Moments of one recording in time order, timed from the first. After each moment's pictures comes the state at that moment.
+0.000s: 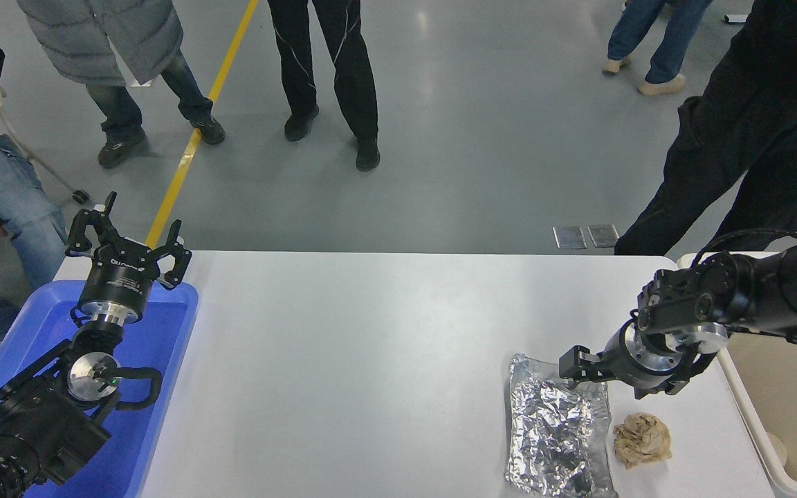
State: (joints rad) left arm -0.60 0.26 -0.88 -0.39 -0.09 -0.64 -0.48; right arm 1.42 -0.19 -1.16 1.13 -0.09 0.21 -0.15
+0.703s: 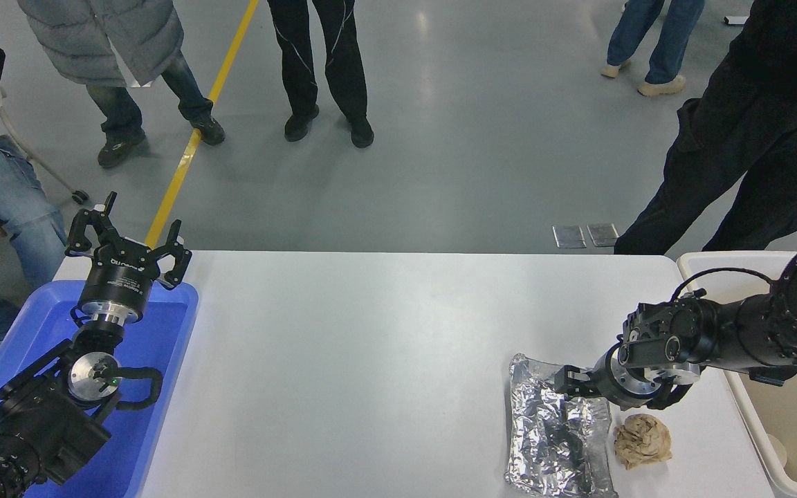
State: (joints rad) left arm -0.60 0.26 -0.88 -0.39 -0.09 -0.64 -0.48; right arm 1.28 -0.17 -1.13 0.99 -0.10 0.19 -0.15
